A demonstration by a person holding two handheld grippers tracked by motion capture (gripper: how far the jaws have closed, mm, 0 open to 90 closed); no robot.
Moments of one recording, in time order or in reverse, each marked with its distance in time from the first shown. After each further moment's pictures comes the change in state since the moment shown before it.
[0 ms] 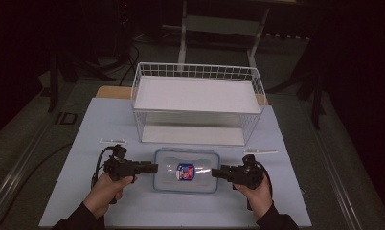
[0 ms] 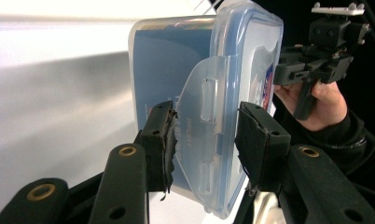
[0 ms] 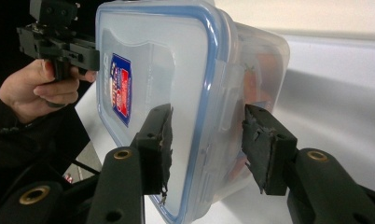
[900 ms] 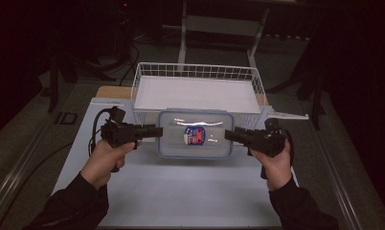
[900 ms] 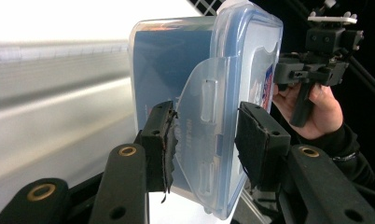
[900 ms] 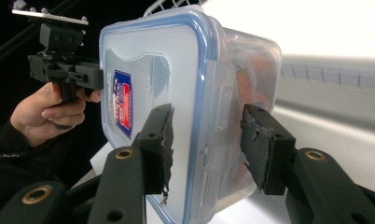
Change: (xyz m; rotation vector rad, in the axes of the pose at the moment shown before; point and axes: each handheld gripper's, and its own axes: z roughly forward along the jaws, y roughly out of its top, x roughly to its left) left arm -0.068 0.094 -0.031 -0.121 -0.001 0.160; right arm 0.041 0.098 -0.060 -0.172 -0.007 -0.109
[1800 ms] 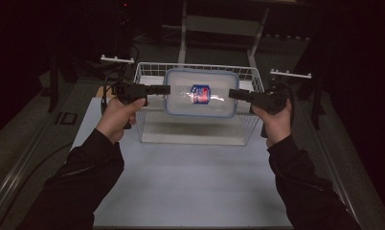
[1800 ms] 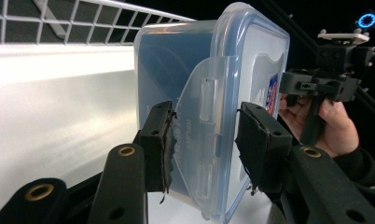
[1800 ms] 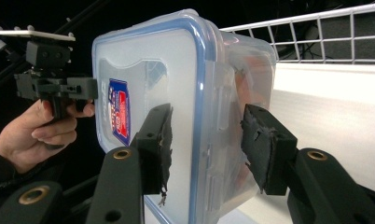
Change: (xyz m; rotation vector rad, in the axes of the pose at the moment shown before) left arm 0.027 0.093 0.025 -0.055 0.044 -0.014; right arm -0.035 0.091 0.016 -0.055 -0.056 0.029
